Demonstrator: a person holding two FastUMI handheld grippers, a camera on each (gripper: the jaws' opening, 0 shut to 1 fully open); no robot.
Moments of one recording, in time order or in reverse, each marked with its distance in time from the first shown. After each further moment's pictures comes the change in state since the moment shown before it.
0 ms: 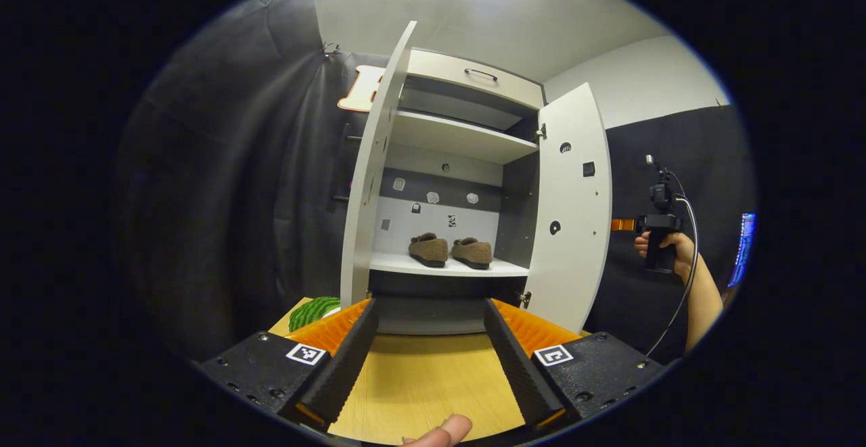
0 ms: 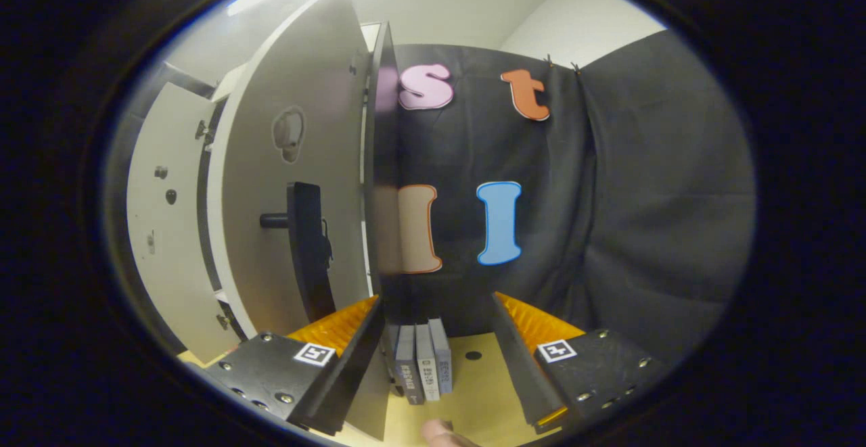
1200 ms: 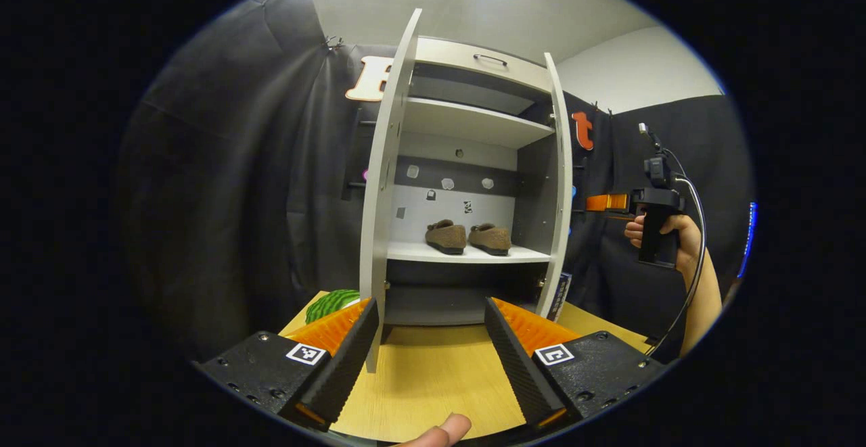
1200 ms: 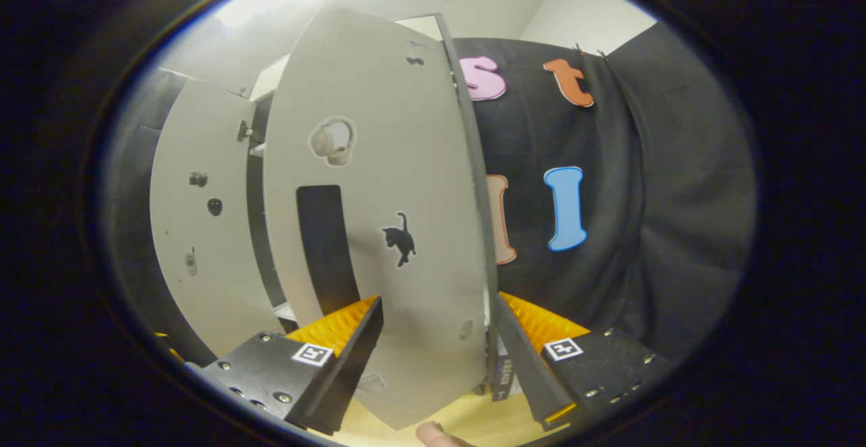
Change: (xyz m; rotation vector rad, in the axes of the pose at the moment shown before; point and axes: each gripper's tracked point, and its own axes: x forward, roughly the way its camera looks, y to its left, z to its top) left arm 0.007 0.035 -0.017 0.036 0.049 0.072; right arm -0.005 0.161 -0.023 0.113 0.032 0.174
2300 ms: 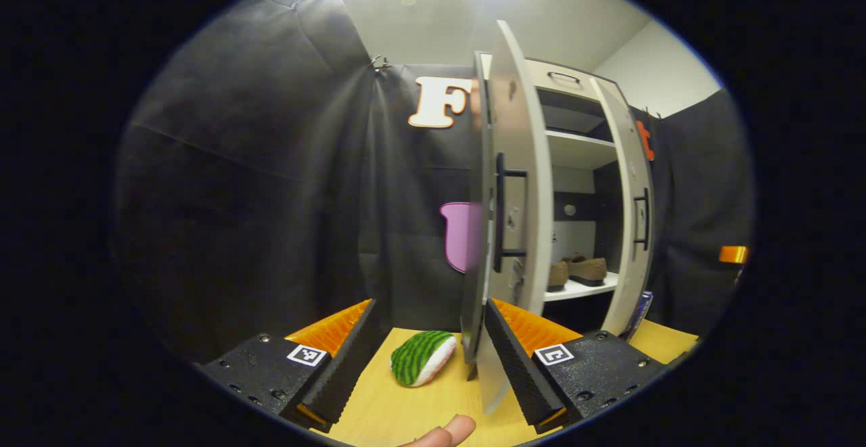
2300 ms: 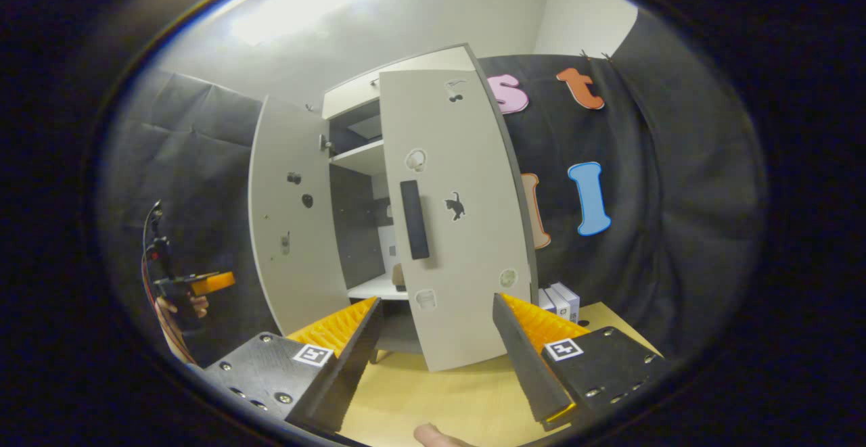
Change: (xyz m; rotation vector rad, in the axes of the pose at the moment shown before) left arm 0.054 0.184 0.090 0.027 -0.104 0.258; right arm -0.158 0.051 -0.058 0.001 -0.084 0.168
